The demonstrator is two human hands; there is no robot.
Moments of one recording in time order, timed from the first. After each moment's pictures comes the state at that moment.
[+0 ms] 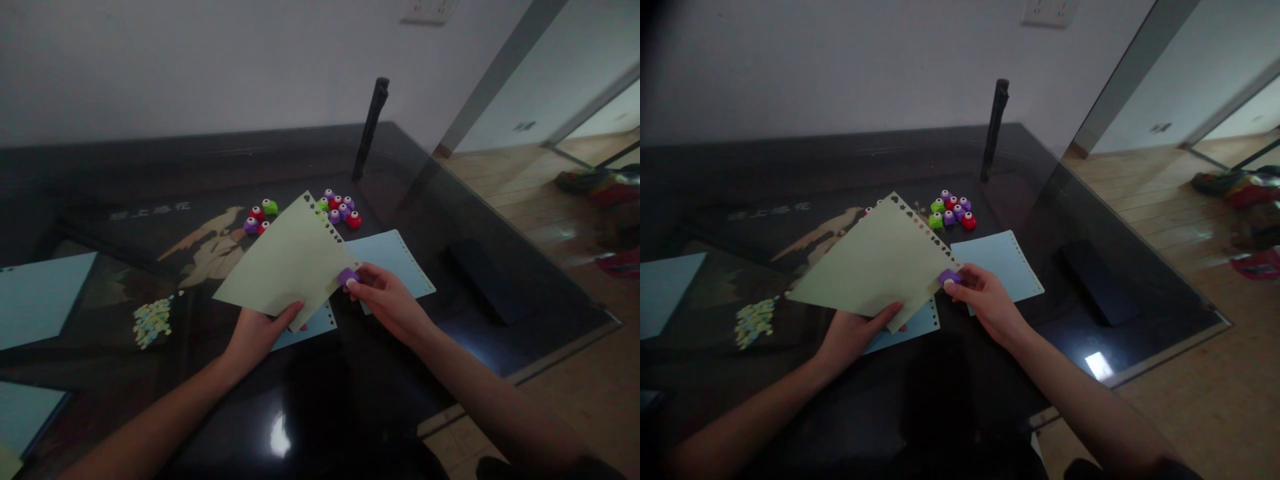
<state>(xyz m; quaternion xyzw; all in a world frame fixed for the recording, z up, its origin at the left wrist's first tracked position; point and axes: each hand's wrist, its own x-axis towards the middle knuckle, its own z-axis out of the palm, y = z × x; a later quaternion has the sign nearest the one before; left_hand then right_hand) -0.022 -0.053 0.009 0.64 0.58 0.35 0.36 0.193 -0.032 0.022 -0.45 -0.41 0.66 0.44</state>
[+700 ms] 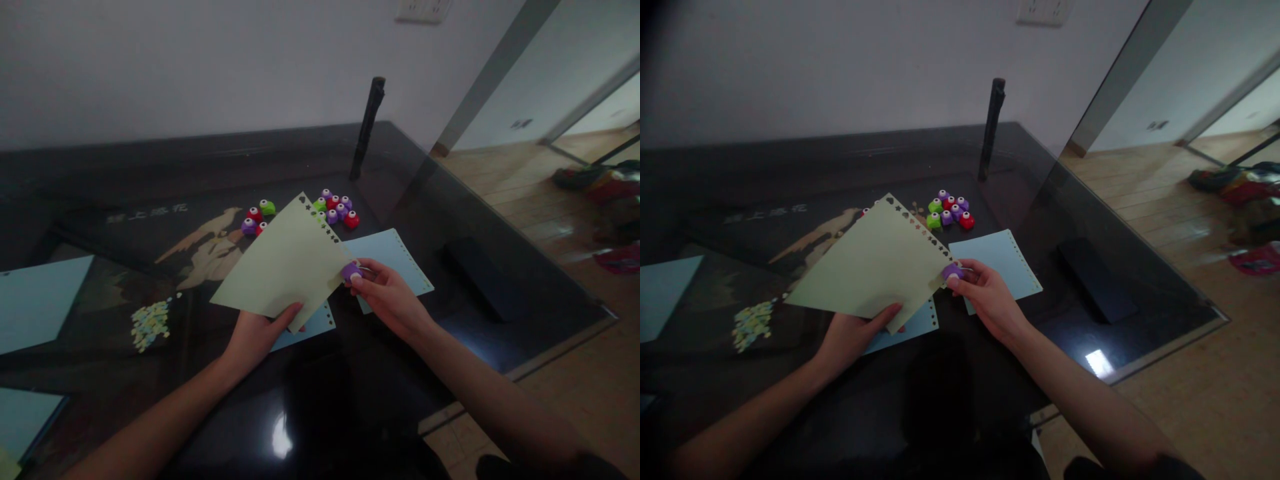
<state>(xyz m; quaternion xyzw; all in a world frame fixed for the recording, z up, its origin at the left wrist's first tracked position) -0.023 -0.054 0.006 0.64 0.58 0.33 0.38 0.196 -0.029 0.022 -0.45 -0.36 0.67 0.47</state>
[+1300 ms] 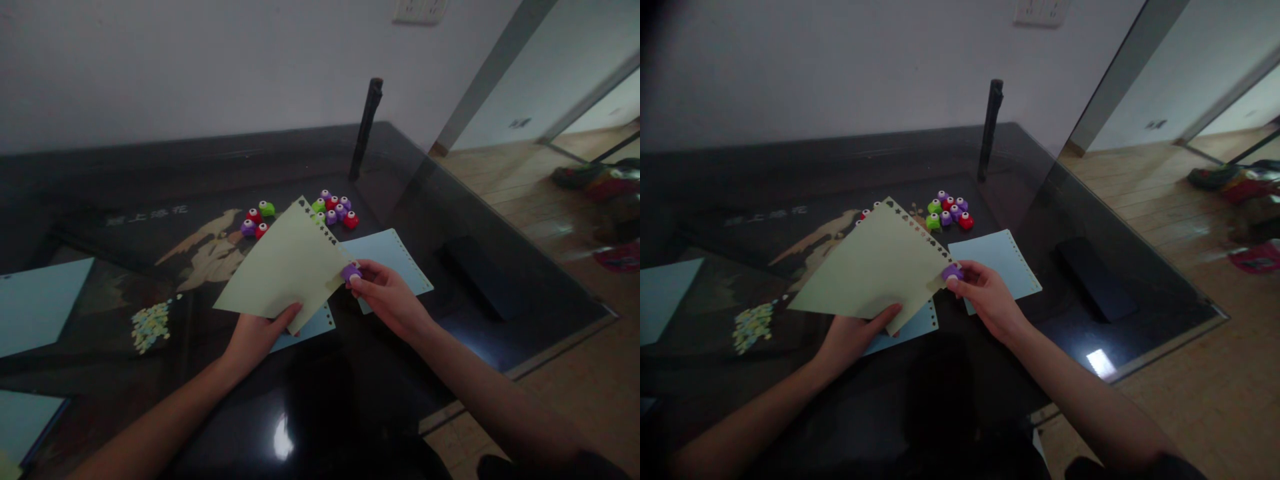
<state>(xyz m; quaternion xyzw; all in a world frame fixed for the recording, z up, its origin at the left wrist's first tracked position) -0.022 -0.053 0.006 0.63 0.59 0.34 0.38 0.196 -0.030 0.023 -0.46 -0.36 0.66 0.47</state>
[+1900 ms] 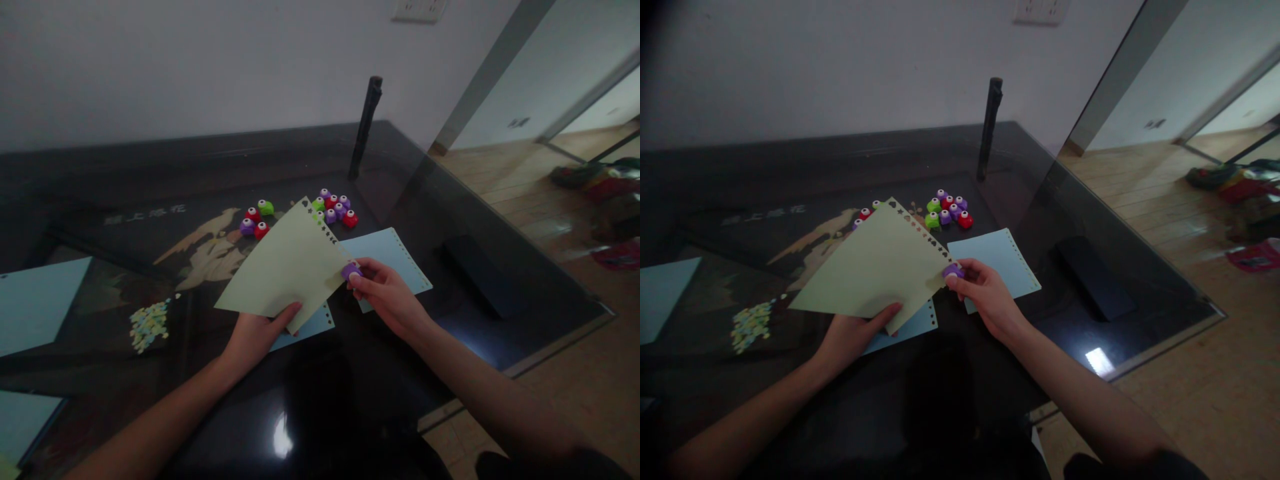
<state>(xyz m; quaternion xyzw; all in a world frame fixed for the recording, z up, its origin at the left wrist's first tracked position) -0.021 -0.052 0.006 0.64 0.59 0.34 0.35 0.195 -0.031 0.025 -0.47 -0.38 0.65 0.47</state>
